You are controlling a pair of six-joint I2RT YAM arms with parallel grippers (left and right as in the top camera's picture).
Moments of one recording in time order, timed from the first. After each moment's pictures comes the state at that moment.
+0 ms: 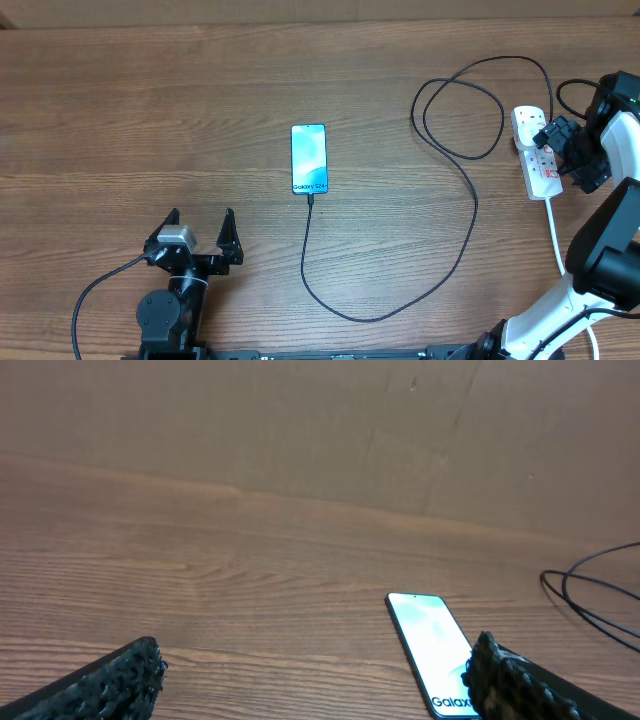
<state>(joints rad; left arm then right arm) -0.01 0.02 0.01 -0.07 0.08 -0.21 -0.44 1.98 1.50 -0.91 0.07 0.47</state>
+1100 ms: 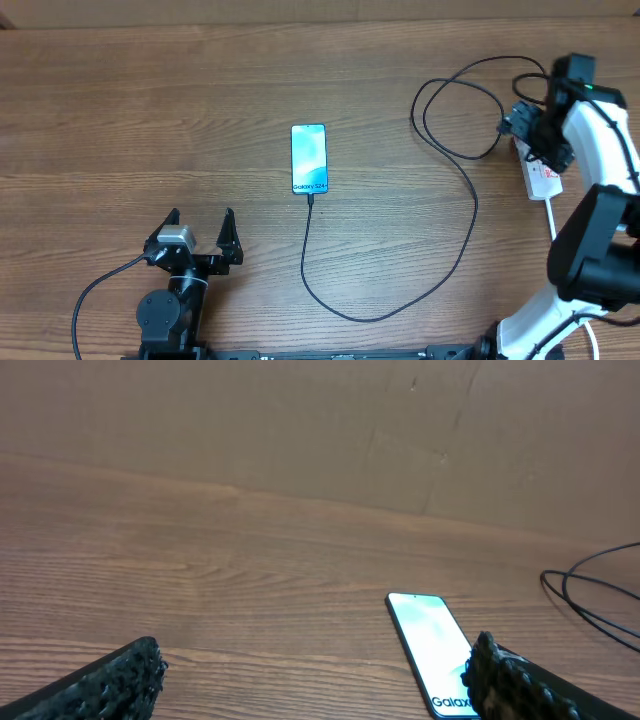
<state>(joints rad) -0.01 0.02 0.01 -0.07 0.08 -0.21 -0.24 1.91 1.50 -0.91 0.08 0.47</state>
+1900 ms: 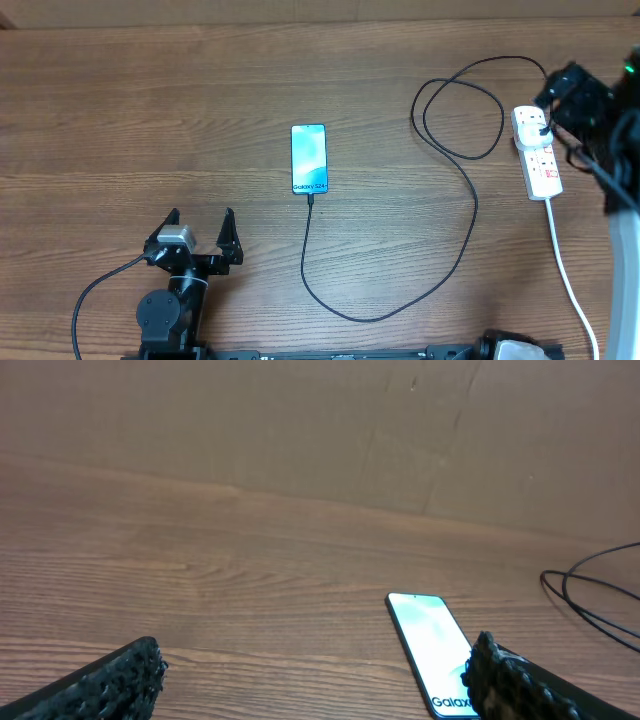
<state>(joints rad) -0.01 0.02 0.01 -0.07 0.08 -0.21 -0.19 1.25 1.50 -0.91 0.08 0.47</state>
